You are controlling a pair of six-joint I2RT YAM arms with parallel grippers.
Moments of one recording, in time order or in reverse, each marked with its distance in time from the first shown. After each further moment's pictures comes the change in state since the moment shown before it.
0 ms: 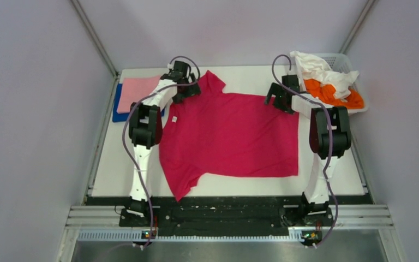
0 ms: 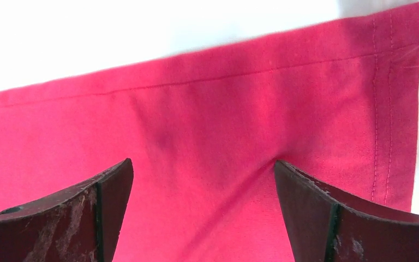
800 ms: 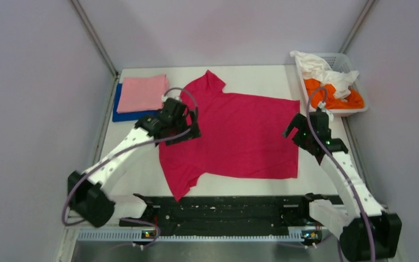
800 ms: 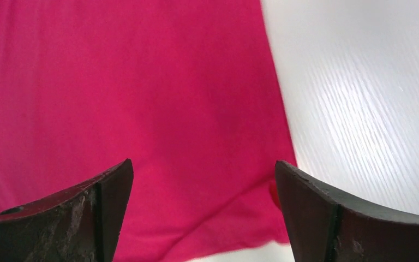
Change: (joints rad) left arm -0.330 -1.254 -1.025 -0.222 0.000 -0.182; right arm 0.000 -1.152 -0.660 -0.397 0.089 0.180
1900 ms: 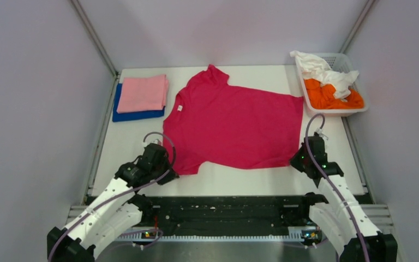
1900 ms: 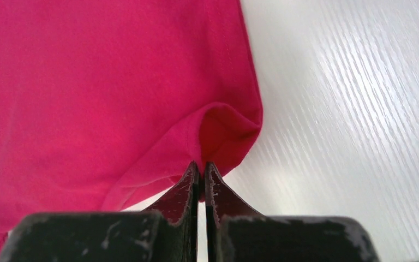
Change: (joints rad) left arm 0.058 -0.406 -0.537 0.098 0.064 -0.149; right arm 0.000 -0.089 -0.299 0.133 -0.064 0.041
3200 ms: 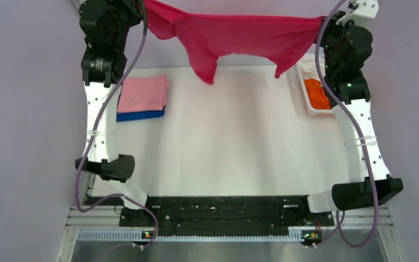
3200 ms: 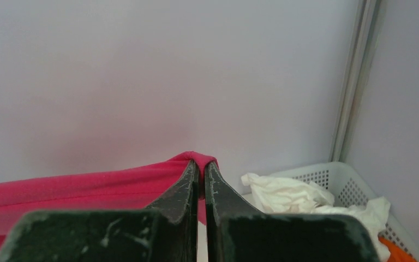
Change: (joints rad) left arm 0.368 1.043 1.971 0.253 -0.127 0.512; right arm 0.033 0.649 1.350 0.355 0.187 -0.552
